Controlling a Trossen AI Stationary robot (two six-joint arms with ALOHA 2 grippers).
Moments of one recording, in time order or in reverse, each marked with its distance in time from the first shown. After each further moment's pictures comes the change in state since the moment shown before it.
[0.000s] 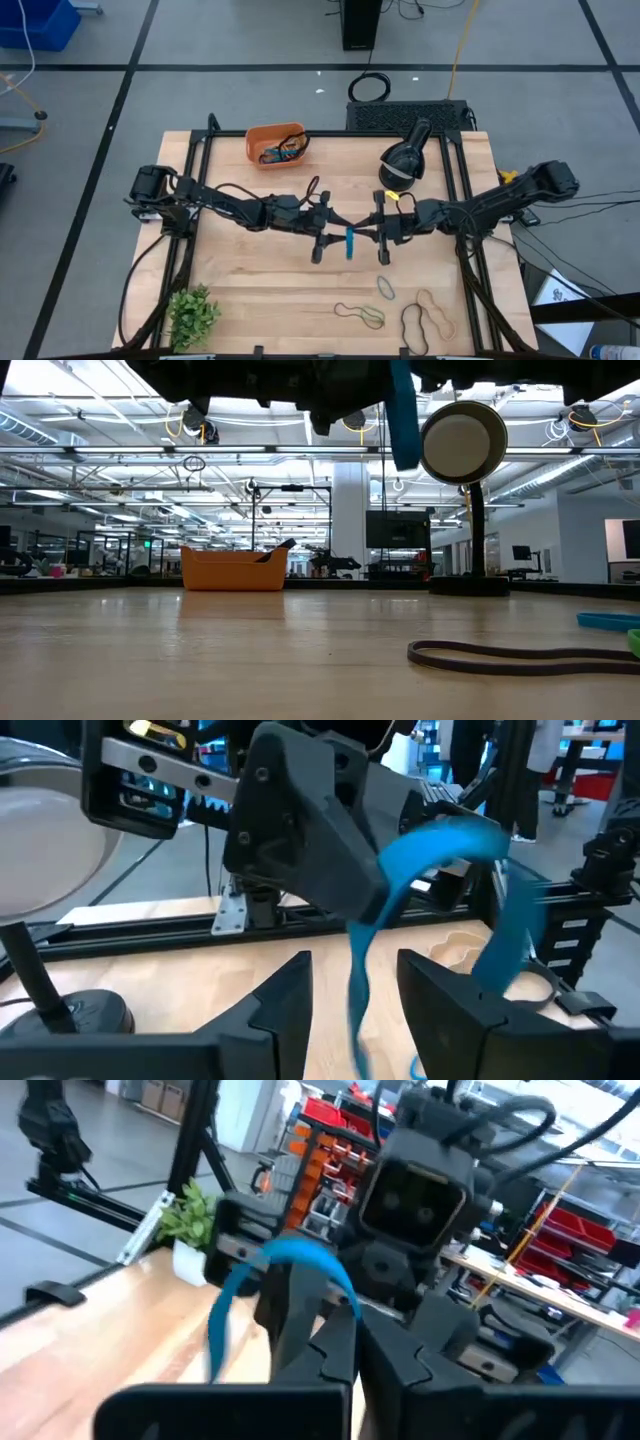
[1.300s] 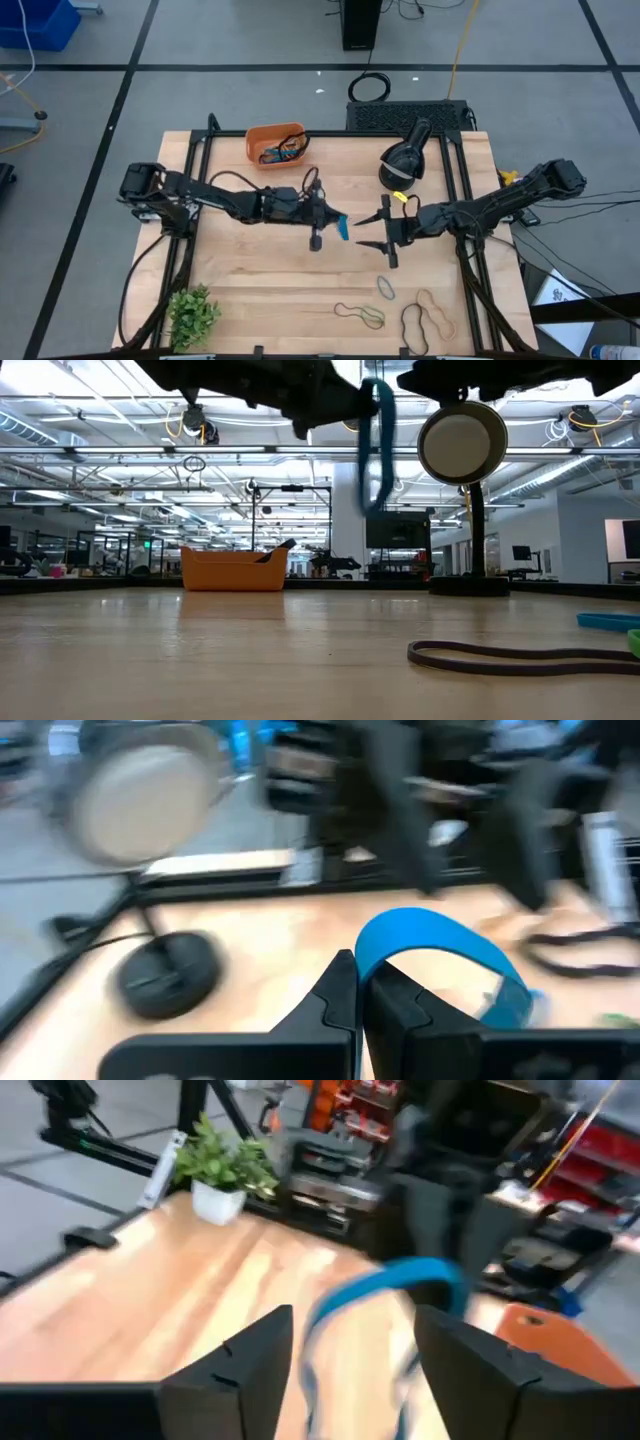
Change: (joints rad) left arm 0.045 -0.090 0.001 -0.214 -0.128 0.028; right arm 0.054 -0.117 0.000 -0.319 0.084 0.122
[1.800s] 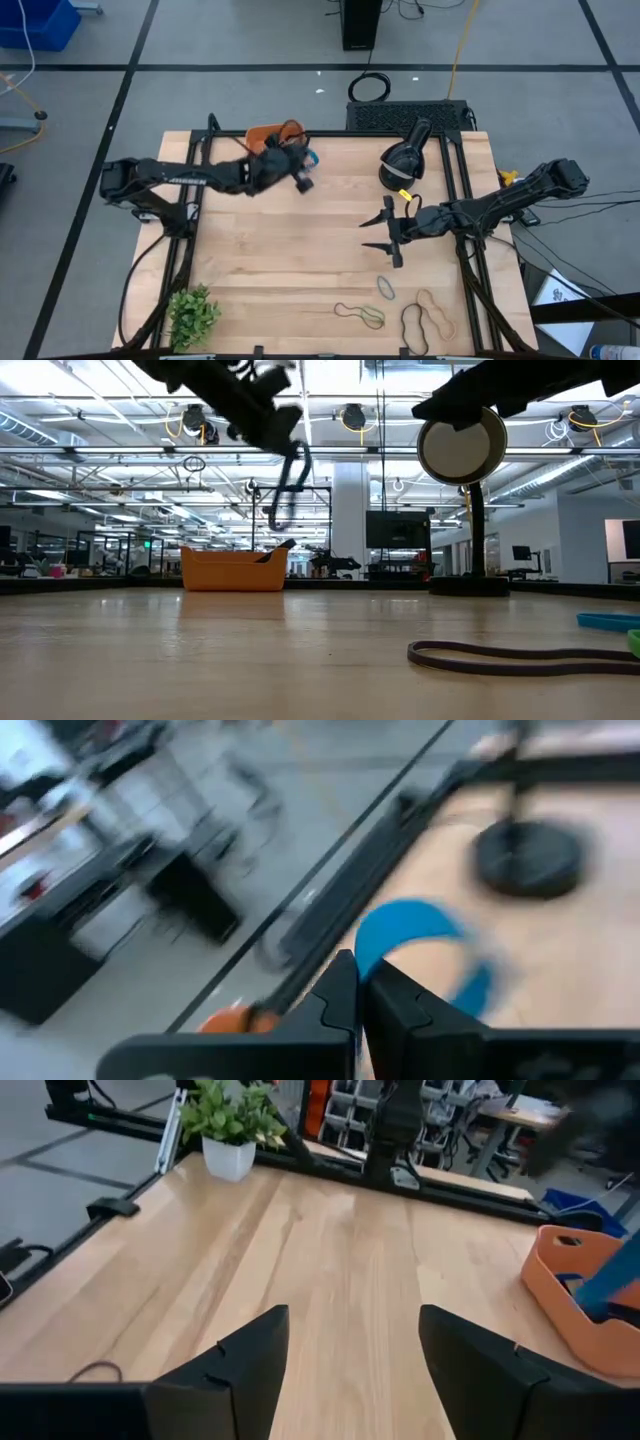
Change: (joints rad) left arm 0.241 -0.182 0.005 -0.400 -0.497 0.054; right arm 0.010 -0.047 -0.001 -0.177 0.001 0.152
